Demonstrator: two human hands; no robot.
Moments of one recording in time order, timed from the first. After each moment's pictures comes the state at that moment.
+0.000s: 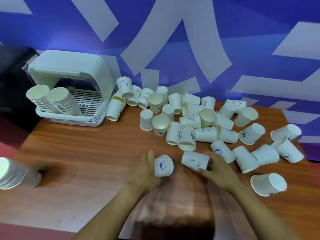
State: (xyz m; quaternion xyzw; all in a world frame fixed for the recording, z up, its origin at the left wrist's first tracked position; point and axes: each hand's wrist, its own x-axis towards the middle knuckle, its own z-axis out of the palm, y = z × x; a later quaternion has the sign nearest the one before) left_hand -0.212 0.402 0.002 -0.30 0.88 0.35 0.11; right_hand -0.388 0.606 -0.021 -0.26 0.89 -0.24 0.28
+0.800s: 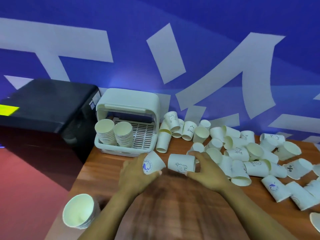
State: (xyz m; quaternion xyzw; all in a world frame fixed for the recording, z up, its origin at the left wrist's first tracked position) left_hand -0.097 0.164 0.043 -0.36 0.87 0.34 -0.06; right_hand -0.273 0.347 0.063 -0.37 0.87 -0.24 0.21
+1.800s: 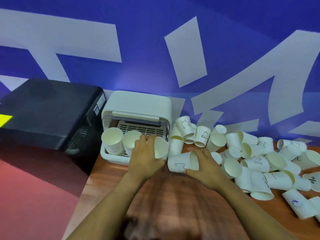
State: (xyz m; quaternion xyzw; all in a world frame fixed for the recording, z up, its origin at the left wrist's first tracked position) left_hand -0.153 0.075 0.061 -0.30 0.91 0.27 -0.11; right_hand -0.282 0.252 0.060 -0.37 0.88 -0.25 0.19
